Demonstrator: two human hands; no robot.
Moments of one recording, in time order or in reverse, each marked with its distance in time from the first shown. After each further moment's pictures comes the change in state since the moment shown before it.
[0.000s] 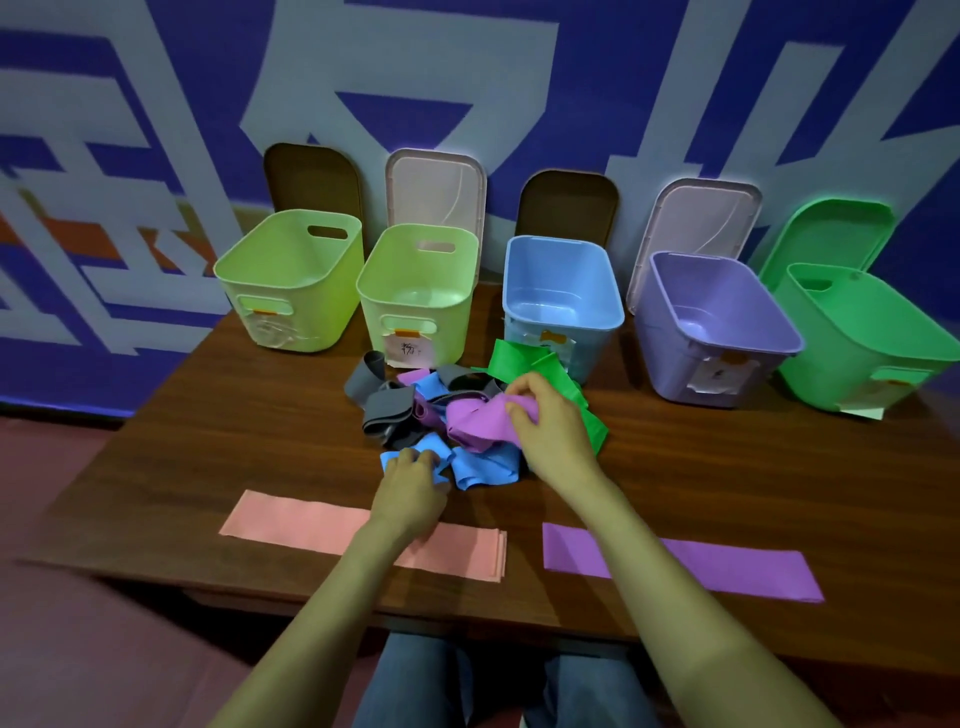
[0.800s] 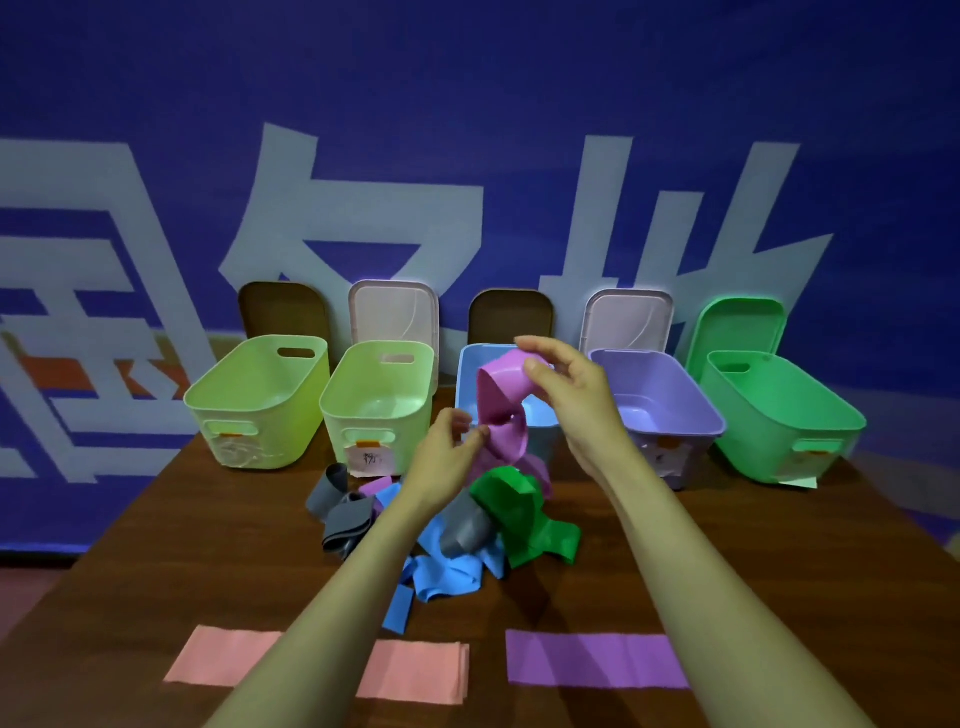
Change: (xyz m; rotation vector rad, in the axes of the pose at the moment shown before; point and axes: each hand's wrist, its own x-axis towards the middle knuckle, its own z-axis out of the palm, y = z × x) left_hand 0.042 0.132 -0.087 -0.643 0.187 0.281; right_hand 0.054 -0.054 -0.117 0.641 0.165 -0.135
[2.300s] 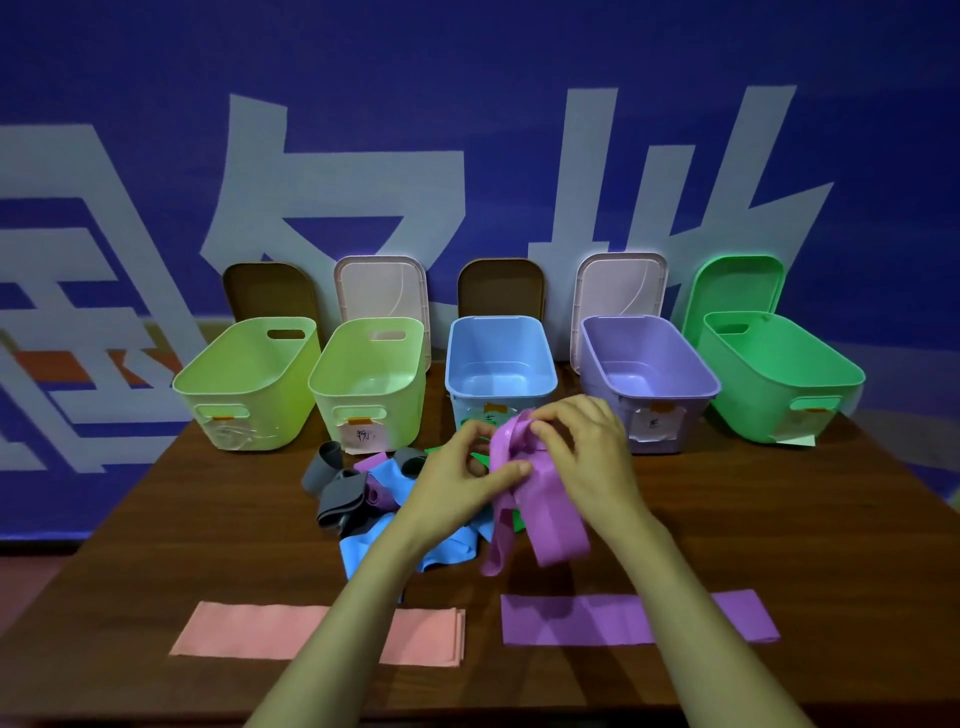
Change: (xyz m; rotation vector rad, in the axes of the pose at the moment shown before) left_hand -0.061 0.014 0.014 -0.055 -0.197 0.073; right_hand -0.063 0.052 -0.036 -0.825 0.087 -0.196
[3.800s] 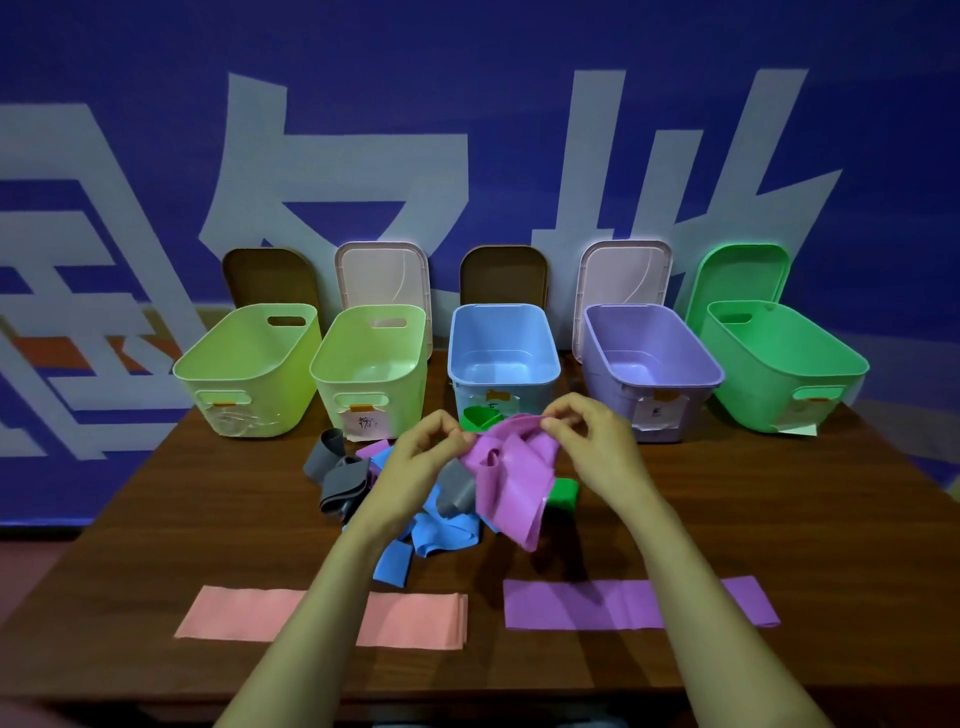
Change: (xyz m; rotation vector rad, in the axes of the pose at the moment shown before) left_hand -0.003 -0.022 -0.027 -0.338 0.000 0.020; right_hand 0.003 0.014 0.002 0.217 -0.218 0.271
